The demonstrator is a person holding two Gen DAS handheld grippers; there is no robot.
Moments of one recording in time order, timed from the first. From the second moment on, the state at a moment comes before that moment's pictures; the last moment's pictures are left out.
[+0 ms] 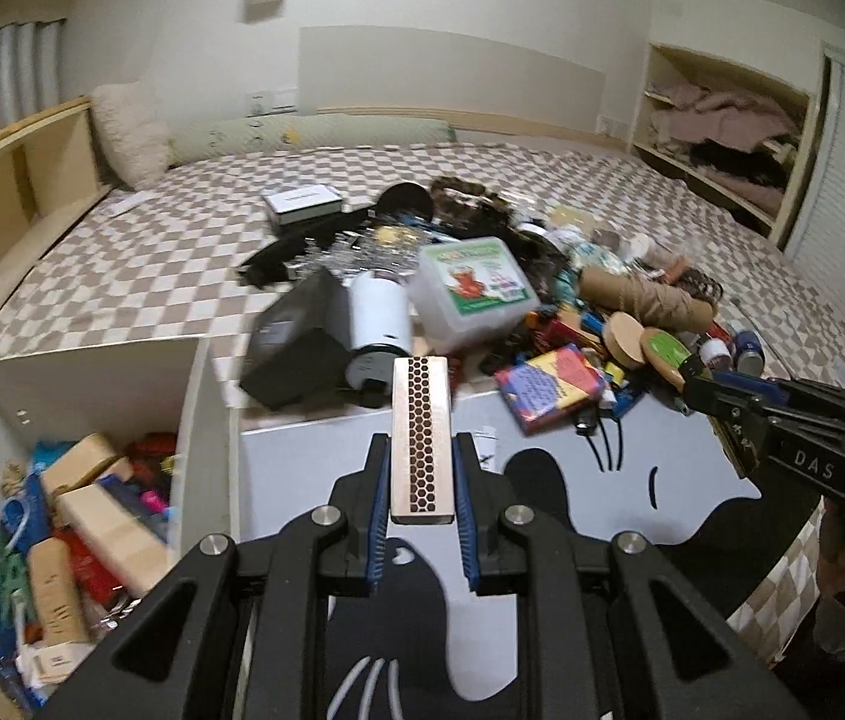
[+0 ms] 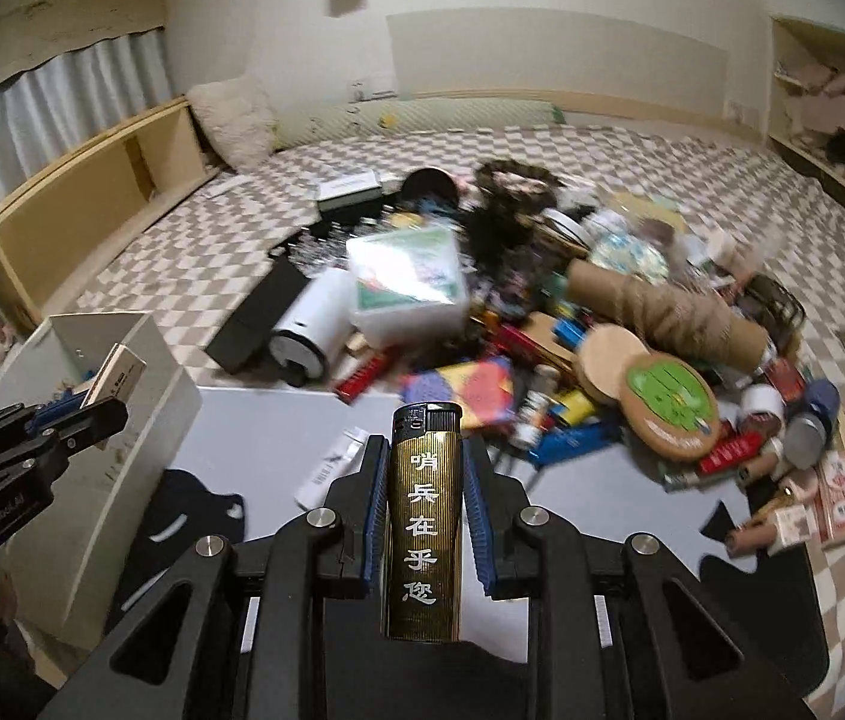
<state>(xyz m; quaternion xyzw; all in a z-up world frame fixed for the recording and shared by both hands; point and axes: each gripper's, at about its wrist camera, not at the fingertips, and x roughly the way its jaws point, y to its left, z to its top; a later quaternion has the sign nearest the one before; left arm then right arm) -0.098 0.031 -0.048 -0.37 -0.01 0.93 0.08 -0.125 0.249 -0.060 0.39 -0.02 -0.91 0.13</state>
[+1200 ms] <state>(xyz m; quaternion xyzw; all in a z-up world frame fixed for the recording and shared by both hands) -0.027 -0.160 0.001 -0.31 -0.09 0.94 -0.10 -0.131 0.036 -0.004 0.34 0.04 -0.89 0.30</state>
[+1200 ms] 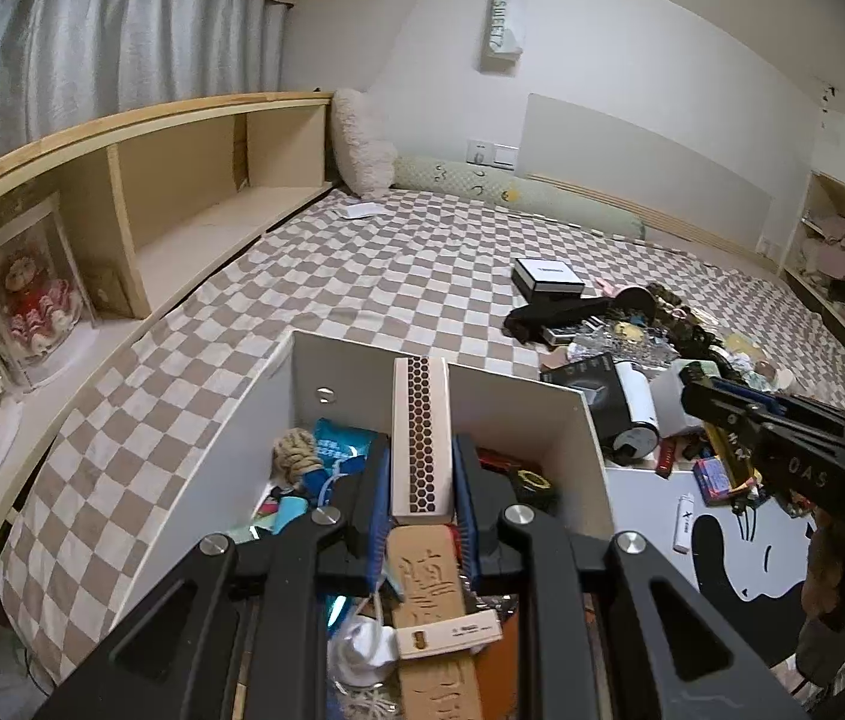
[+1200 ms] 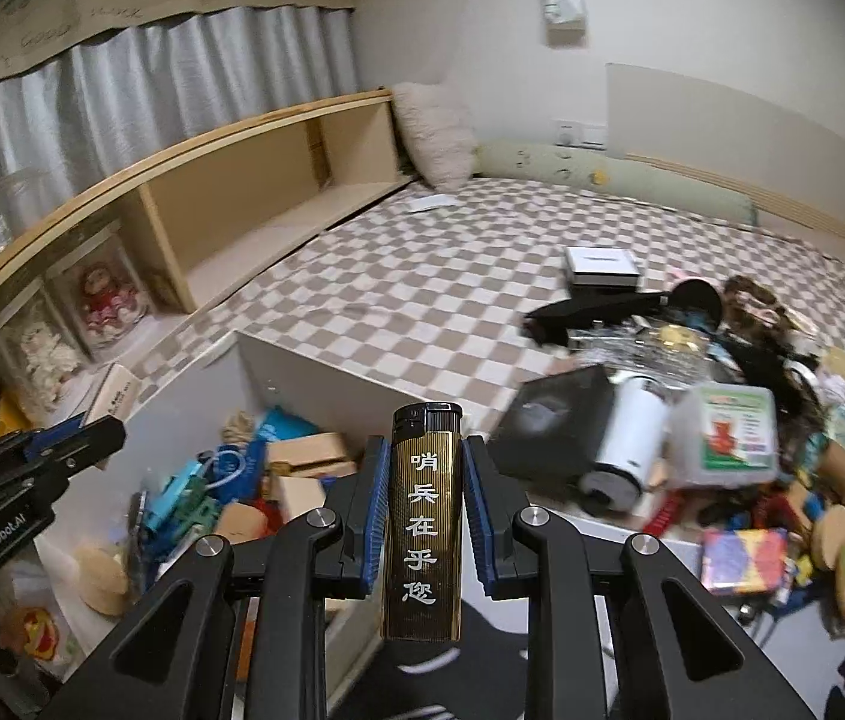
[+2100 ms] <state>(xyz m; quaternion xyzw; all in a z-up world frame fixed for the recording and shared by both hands) -0.056 -0.187 -0.036 -0.35 -0.12 0.92 -0.12 -0.149 -0.025 -0.050 0.40 0.02 -0.86 0.33</state>
